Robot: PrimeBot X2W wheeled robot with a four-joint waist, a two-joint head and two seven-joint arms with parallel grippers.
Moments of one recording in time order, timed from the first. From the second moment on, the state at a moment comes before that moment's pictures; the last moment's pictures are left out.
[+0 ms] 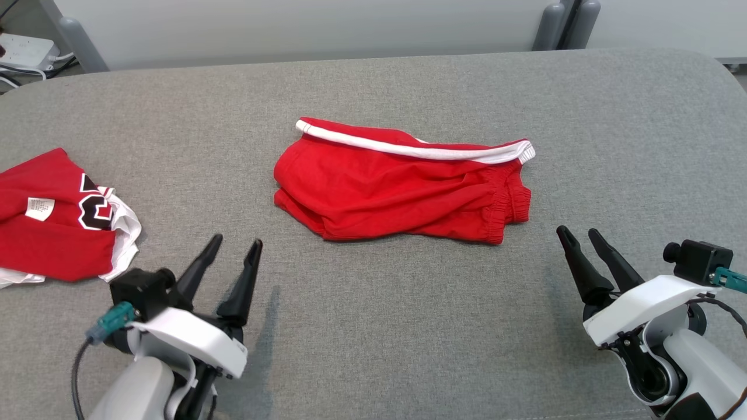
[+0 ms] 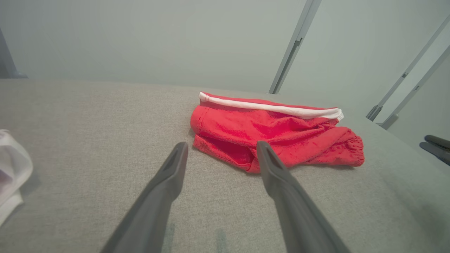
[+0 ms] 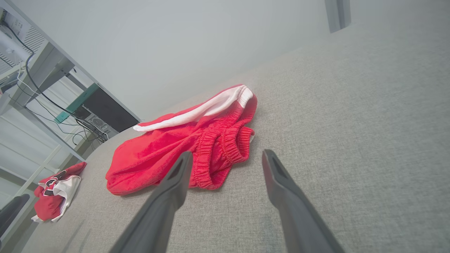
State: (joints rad) left arm -0.33 0.30 -0.42 0.44 -0.65 -0.12 -0.26; right arm -0.44 -0.38 0.62 0.50 1.10 0.13 -0.25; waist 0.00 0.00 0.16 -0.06
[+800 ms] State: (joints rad) left arm -0.68 0.21 -0.51 0.82 -0.79 -0.13 -0.15; right arm -0.49 -0.29 0.58 0.50 1.00 0.13 -0.25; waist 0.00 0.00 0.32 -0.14
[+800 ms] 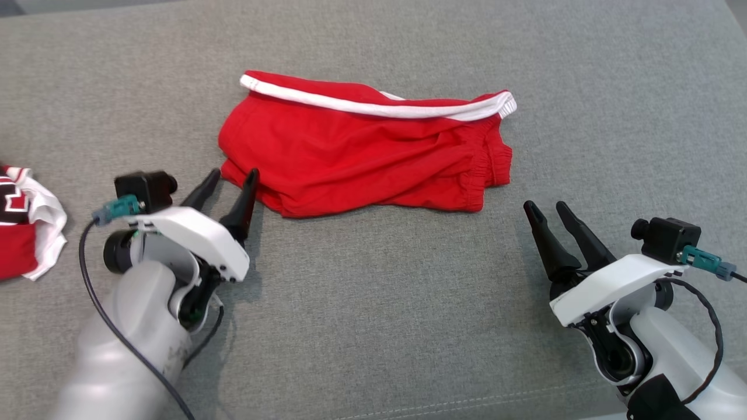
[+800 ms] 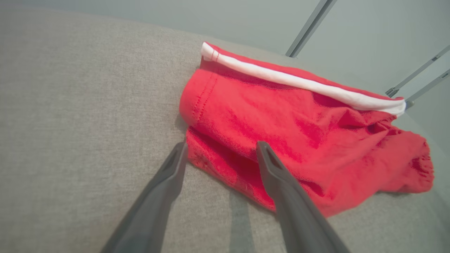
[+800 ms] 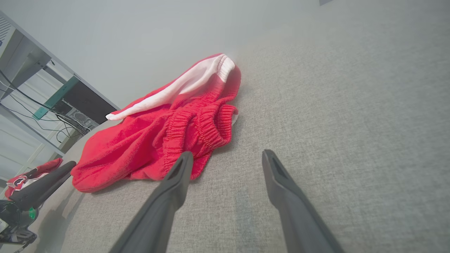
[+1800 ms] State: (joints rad) left arm -0.84 0.17 -0.57 0.84 -1.03 -0.13 0.00; right arm -0.63 -0.20 0.54 0.53 0.82 0.13 -0.25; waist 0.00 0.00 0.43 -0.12
